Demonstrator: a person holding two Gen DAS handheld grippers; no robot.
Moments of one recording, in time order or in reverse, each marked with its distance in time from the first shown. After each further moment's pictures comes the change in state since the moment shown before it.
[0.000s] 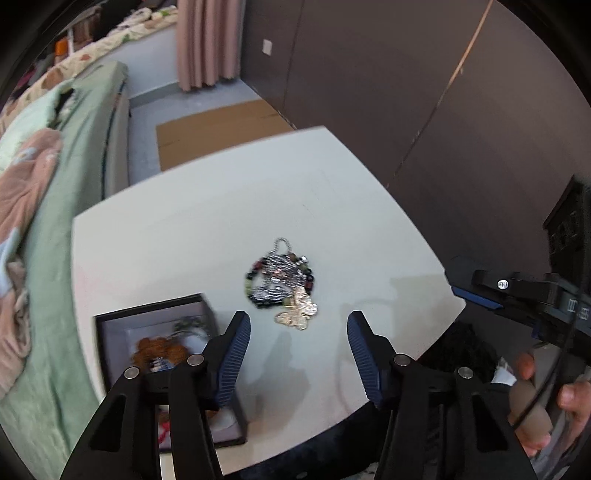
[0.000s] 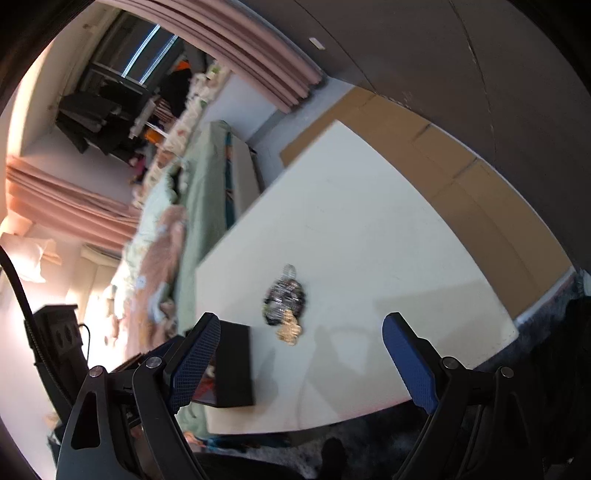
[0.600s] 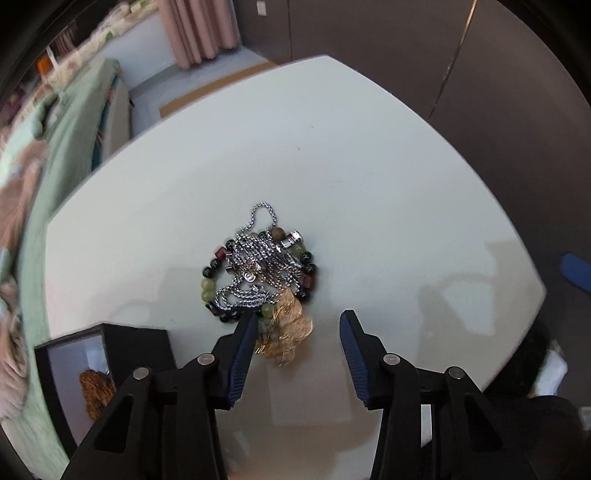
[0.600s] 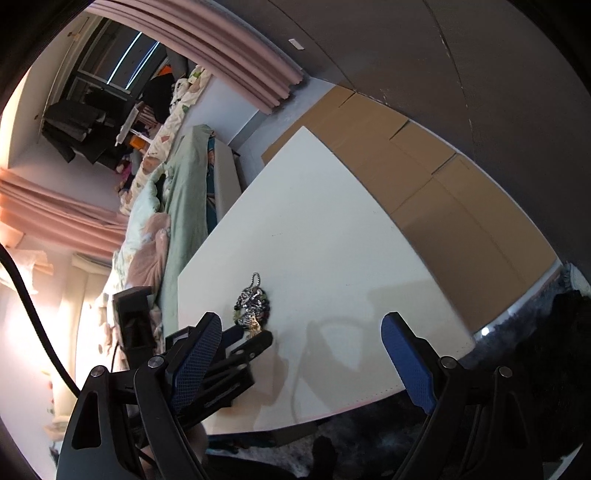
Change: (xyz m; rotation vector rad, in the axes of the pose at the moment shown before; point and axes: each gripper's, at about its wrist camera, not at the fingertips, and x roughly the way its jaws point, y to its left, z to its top) left arm 0.092 -0.025 0.001 0.080 0.132 0.176; right arm -0.016 -0.032 0.010 0.036 -0.014 -0.009
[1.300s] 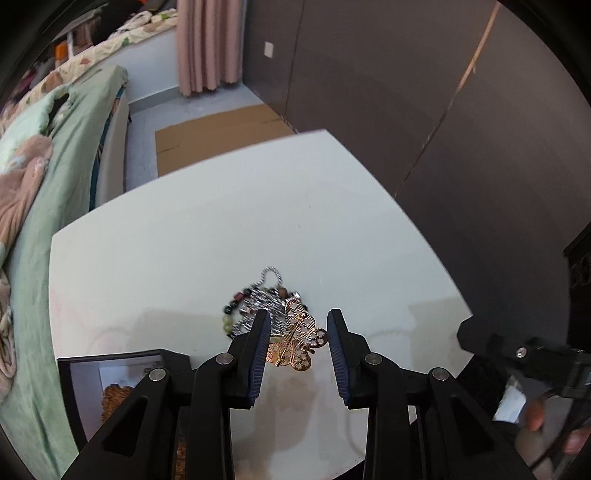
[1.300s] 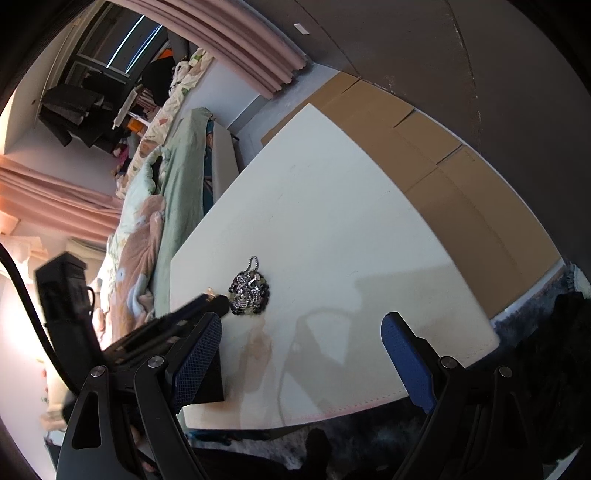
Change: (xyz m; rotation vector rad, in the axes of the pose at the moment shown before) left arm -0.057 0.034 0.010 -0.111 -0.181 -0.168; right arm 0.026 0.013 -0.008 -0.041 0.045 -0.018
